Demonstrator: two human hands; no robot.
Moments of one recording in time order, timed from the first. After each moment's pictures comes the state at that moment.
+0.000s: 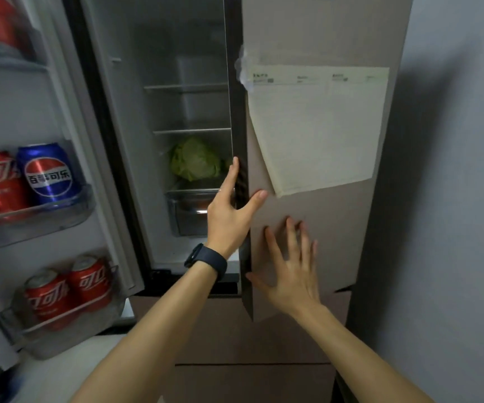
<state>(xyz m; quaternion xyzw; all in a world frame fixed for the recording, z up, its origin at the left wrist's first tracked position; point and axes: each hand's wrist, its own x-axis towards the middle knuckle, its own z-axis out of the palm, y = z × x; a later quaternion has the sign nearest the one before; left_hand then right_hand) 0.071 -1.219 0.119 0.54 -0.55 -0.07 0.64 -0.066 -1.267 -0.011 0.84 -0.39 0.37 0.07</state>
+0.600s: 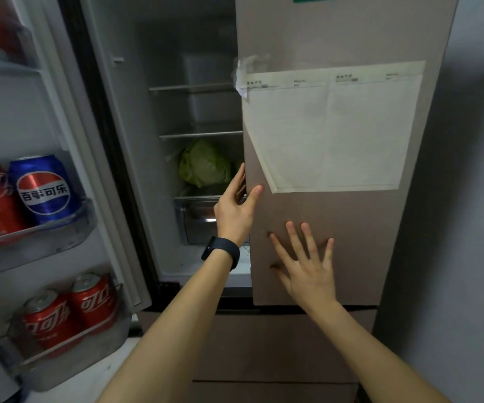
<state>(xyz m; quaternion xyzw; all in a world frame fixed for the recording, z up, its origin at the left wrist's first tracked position) 0.115 -1.287 0.117 0.52 -0.49 -0.12 0.69 -0.040 -1.338 -0.015 0.84 -0.41 0.28 0.20</state>
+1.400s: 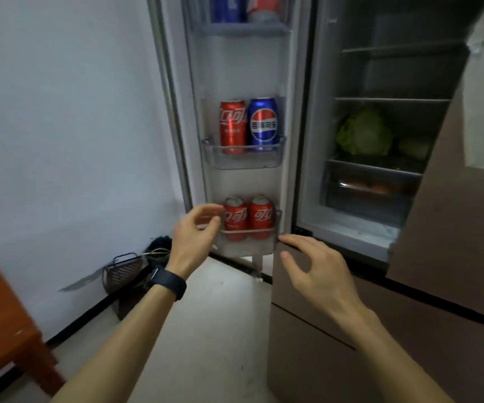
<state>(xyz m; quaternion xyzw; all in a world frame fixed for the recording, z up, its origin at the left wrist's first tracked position) 0.240 -0.918 0.052 0.76 -0.31 0.07 0.57 0.060 -1.089 0.030 0.90 -0.12 0.32 -0.26</state>
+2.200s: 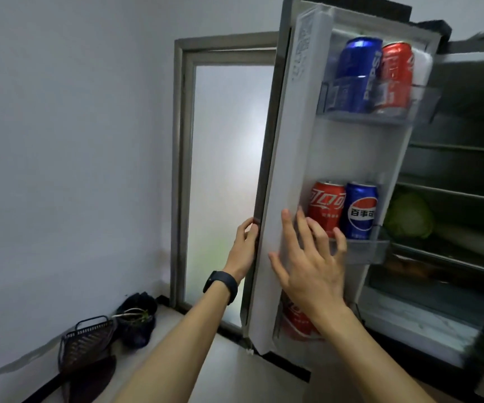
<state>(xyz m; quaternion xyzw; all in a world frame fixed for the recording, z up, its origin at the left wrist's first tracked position) 0.473 -0.956 0.094 0.64 -0.32 -0.14 0.69 0.323 -1.019 0.113 0.84 -0.20 0.46 0.22</state>
